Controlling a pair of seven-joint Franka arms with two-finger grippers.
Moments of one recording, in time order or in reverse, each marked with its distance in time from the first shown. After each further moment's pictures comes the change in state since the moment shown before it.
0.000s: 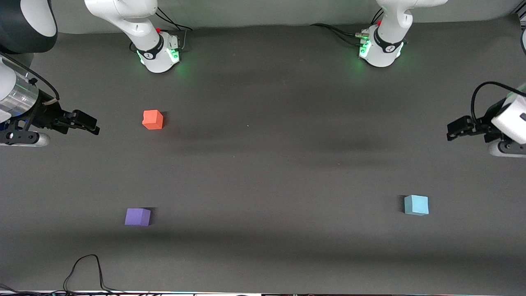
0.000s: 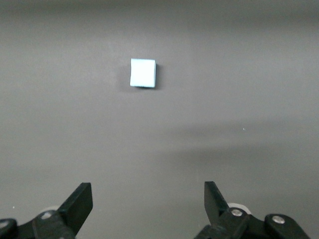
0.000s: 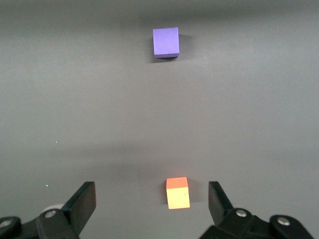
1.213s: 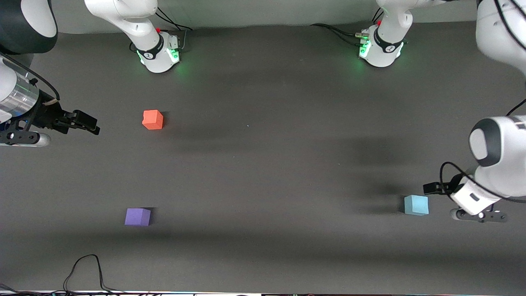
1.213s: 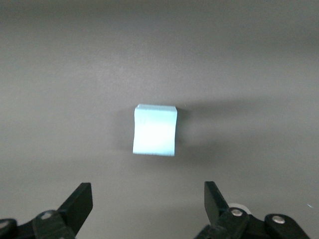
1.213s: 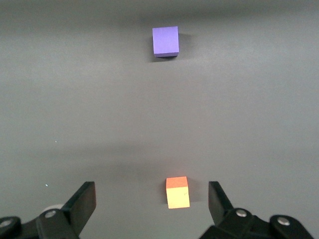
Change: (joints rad) left arm 0.046 0.430 -0.003 0.045 0.003 0.370 0.043; right arm 0.000 -0.001 0.000 -0.002 0.000 0.000 0.000
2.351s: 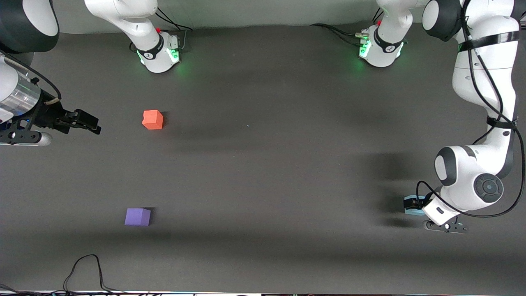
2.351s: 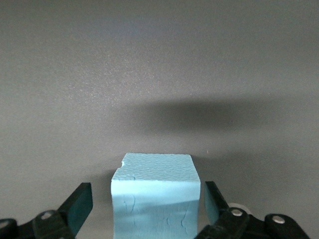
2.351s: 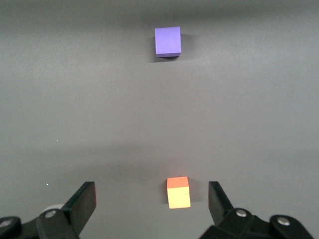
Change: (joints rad) left arm 0.009 0.211 -0.005 -0.003 0.000 0.277 0.034; right arm 0.000 -0.002 0.006 0.000 0.000 0.000 0.000
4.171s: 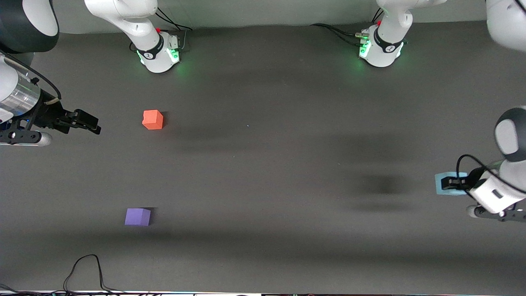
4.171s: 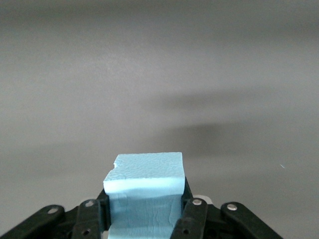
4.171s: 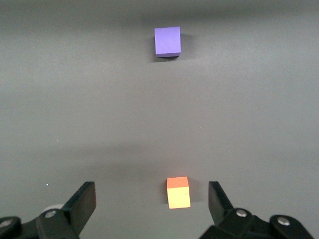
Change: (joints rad) left arm 0.002 -0.292 -0.005 0.177 -0.004 -0.597 -0.011; right arm 0.000 0.000 -0.001 0.000 0.000 0.000 0.000
